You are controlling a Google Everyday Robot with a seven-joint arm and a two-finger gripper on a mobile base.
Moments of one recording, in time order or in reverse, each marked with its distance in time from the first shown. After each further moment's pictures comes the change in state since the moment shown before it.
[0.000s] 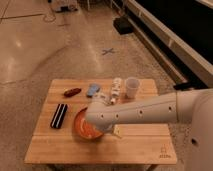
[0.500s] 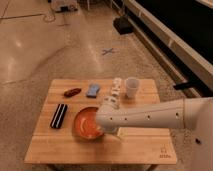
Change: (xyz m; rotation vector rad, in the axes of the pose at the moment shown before) arm 0.008 0.005 0.034 0.065 -0.035 0.069
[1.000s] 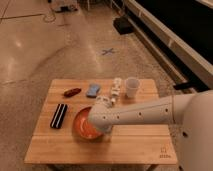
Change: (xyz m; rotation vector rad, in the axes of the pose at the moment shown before) arm -0.005 -0.028 -0.001 -0.025 0.009 -0.035
